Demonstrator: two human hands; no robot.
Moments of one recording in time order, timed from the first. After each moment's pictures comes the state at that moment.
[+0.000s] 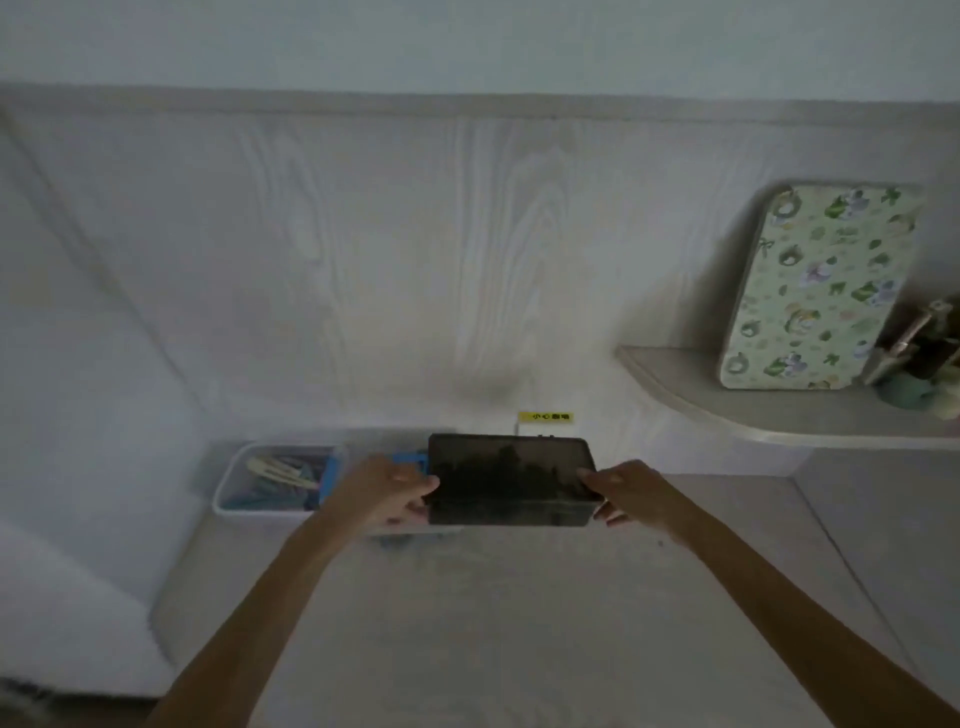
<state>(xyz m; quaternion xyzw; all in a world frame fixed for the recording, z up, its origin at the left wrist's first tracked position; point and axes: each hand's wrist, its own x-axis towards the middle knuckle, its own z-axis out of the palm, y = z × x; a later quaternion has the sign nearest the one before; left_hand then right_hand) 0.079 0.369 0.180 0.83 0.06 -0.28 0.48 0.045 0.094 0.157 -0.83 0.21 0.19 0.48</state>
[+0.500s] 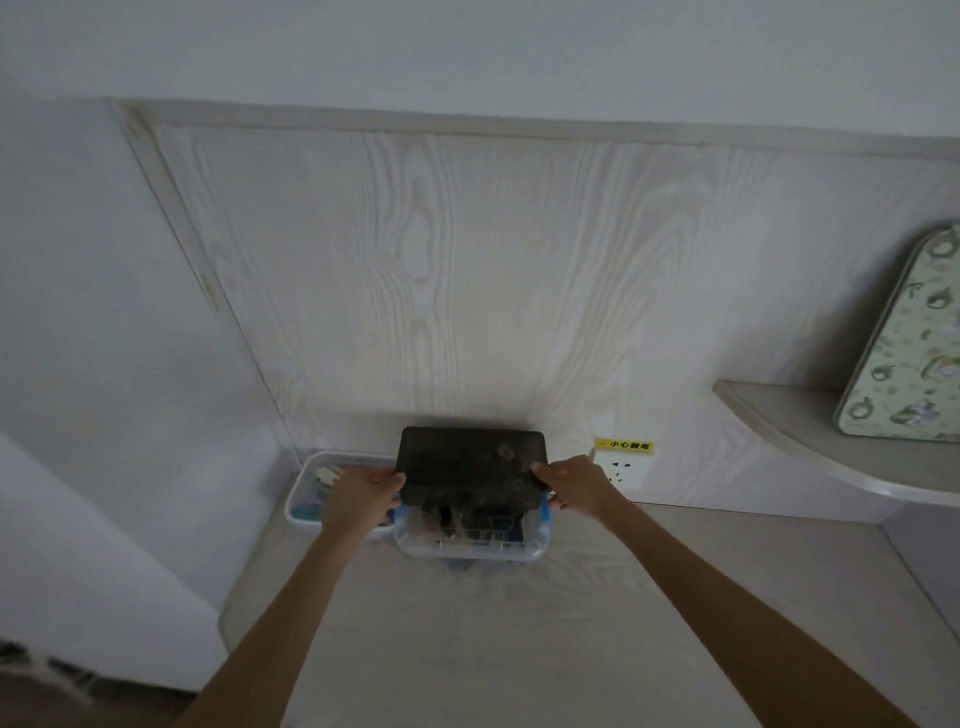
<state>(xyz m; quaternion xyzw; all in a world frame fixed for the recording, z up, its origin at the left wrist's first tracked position) 0.132 0.480 0.122 0.77 0.21 -0.15 0.59 0.136 0.225 0.124 -0.89 0.13 0.20 0.38</state>
